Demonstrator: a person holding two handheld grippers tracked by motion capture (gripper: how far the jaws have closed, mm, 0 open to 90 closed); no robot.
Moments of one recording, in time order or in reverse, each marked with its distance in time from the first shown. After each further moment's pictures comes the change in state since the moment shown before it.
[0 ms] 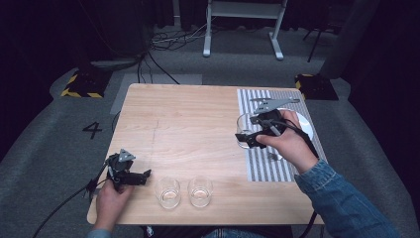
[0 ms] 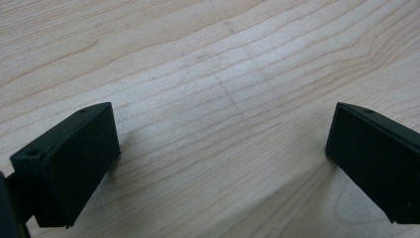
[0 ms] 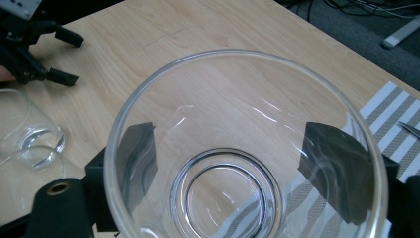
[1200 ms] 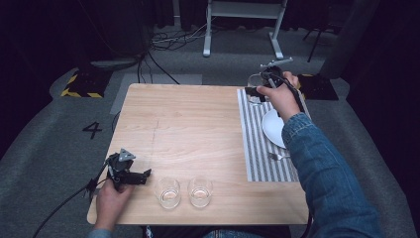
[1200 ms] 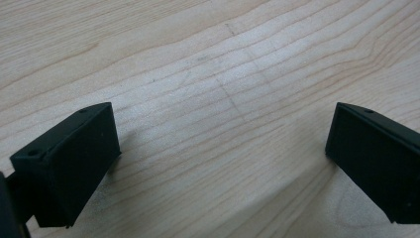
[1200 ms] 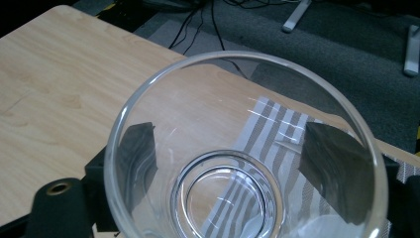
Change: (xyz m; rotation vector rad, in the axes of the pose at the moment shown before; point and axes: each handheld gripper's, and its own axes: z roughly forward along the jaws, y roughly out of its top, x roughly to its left) left arm 0.001 0.001 0.001 0.001 -0.001 0.001; right arm -0.136 0.046 0.061 -0.021 -0.286 0.251
